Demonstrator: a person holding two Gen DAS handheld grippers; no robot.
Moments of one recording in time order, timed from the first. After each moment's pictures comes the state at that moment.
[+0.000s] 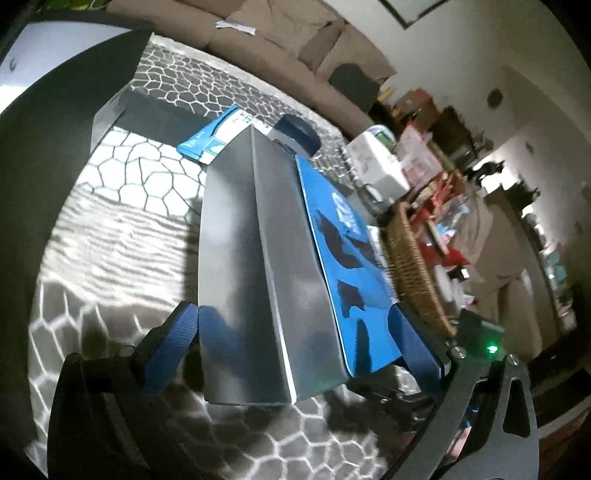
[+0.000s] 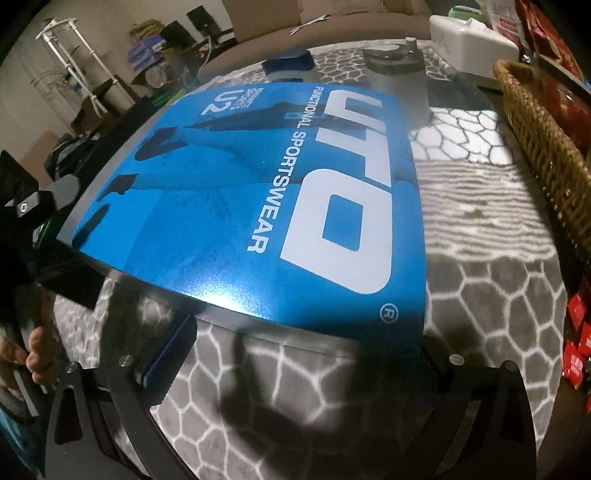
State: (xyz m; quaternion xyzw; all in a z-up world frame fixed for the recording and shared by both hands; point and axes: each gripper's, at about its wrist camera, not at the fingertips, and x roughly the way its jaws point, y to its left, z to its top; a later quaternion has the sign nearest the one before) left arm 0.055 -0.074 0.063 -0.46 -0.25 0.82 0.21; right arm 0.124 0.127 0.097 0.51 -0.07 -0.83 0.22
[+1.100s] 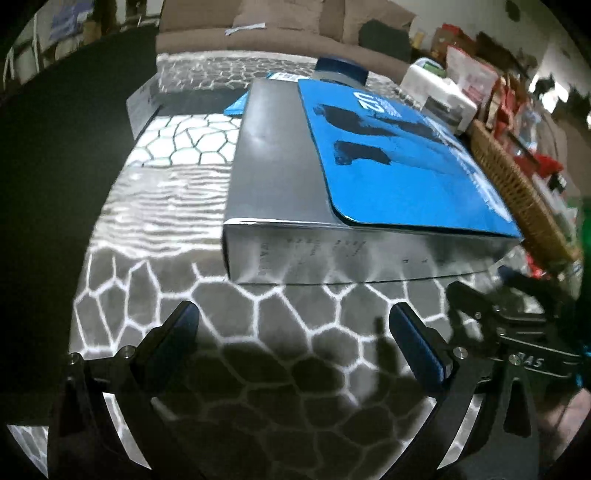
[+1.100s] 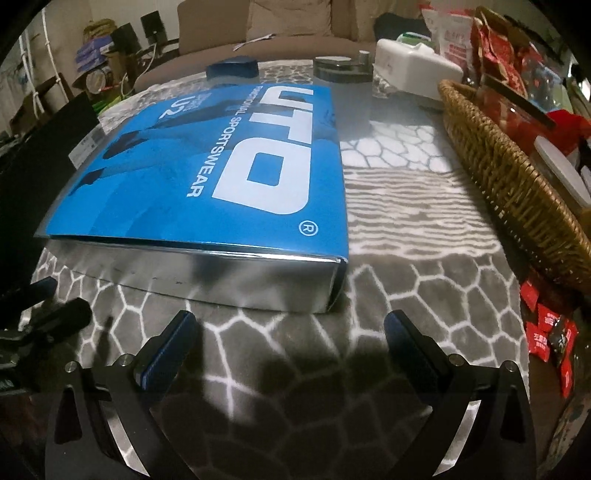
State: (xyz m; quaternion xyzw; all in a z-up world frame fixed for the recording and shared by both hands) left arm 0.099 -0.039 0.015 -0.48 -0.04 0.87 0.09; right arm 0.135 0.111 0.084 0.47 0.02 -0.88 0.06
